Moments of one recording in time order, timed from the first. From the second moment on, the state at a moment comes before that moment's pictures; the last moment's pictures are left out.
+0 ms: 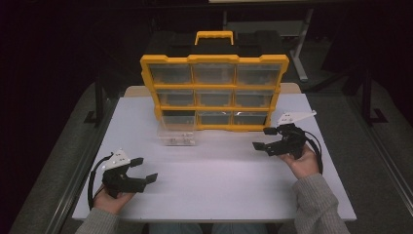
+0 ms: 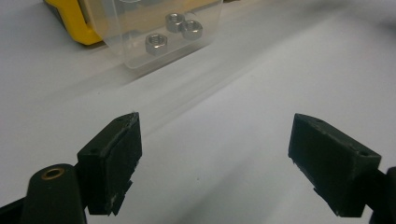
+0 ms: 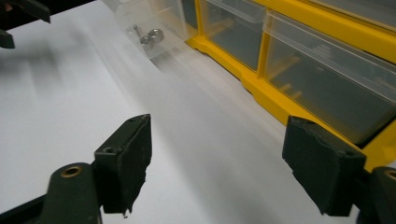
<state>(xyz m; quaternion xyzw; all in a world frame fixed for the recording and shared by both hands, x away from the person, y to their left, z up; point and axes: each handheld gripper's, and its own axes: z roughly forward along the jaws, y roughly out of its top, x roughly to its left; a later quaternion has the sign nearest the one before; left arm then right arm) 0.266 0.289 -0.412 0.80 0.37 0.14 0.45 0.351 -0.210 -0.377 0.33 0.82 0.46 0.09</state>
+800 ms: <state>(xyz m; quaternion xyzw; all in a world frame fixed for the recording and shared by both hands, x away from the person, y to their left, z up) 0.266 0.293 -0.413 0.80 0.37 0.14 0.45 0.325 -0.235 -0.393 0.35 0.82 0.45 0.12</state>
